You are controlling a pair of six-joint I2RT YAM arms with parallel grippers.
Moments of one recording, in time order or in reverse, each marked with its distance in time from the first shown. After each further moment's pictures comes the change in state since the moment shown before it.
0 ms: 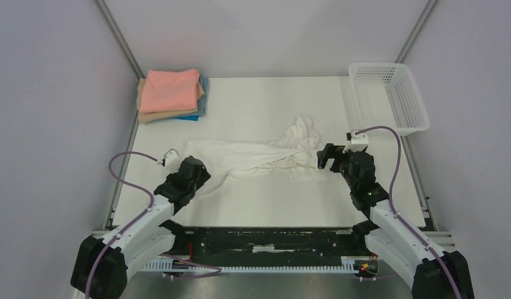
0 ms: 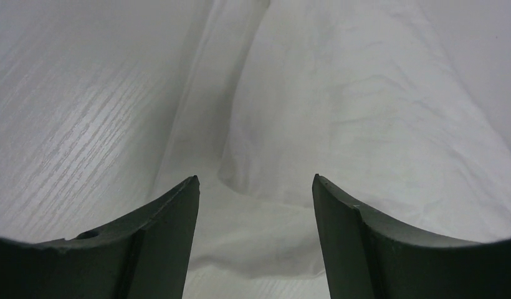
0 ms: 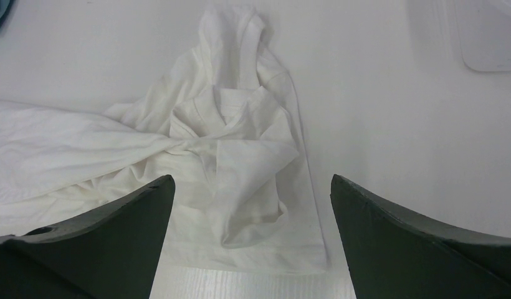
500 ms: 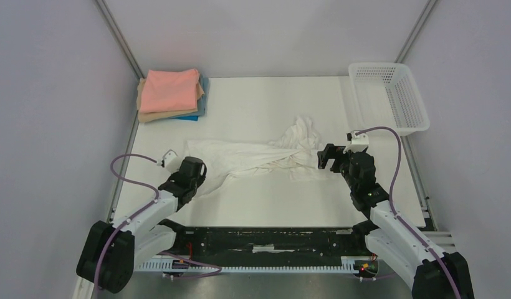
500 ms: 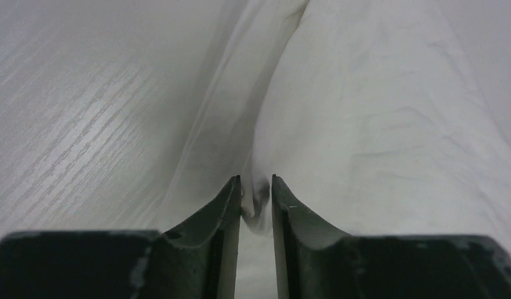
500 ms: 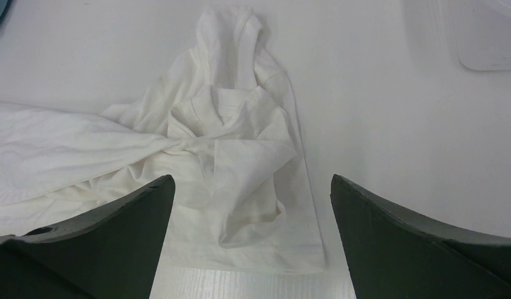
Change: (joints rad) left arm 0.062 0.123 -0.044 0.157 -0.027 -0.026; right arm 0.000 -0.016 -0.005 0.000 0.011 0.000
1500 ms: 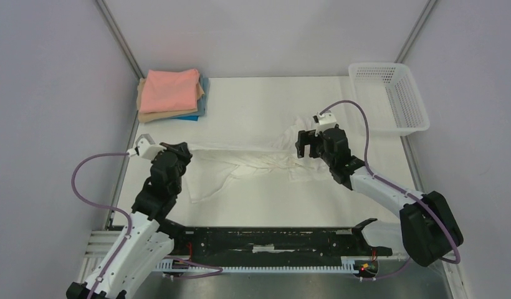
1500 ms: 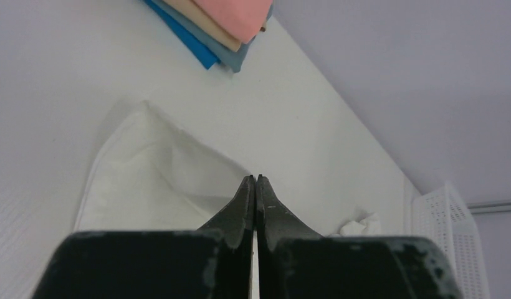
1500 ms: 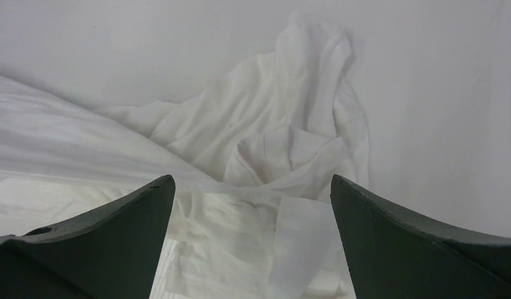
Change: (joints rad) left arm 0.003 -0.418 0.164 -0.009 -0.055 0.122; right arm 0.151 0.428 0.286 0.034 -0.026 -0.103
